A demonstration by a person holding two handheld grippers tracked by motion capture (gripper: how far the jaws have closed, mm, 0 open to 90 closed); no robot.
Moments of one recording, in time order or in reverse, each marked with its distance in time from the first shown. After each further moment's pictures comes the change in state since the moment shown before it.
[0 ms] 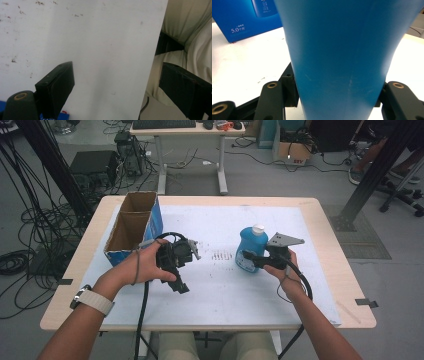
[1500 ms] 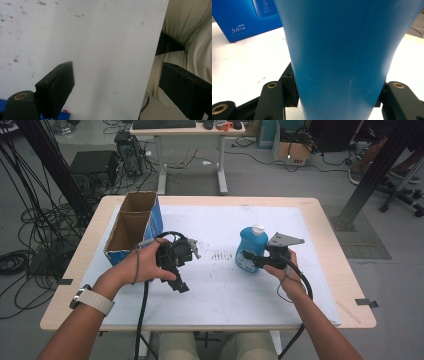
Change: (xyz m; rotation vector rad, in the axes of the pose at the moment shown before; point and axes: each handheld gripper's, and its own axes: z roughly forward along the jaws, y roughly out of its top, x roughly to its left) left arm 0.000 0.000 -0.002 -0.002 0.006 -0.008; right arm 0.000 0.000 0.000 0.002 0.005 0.005
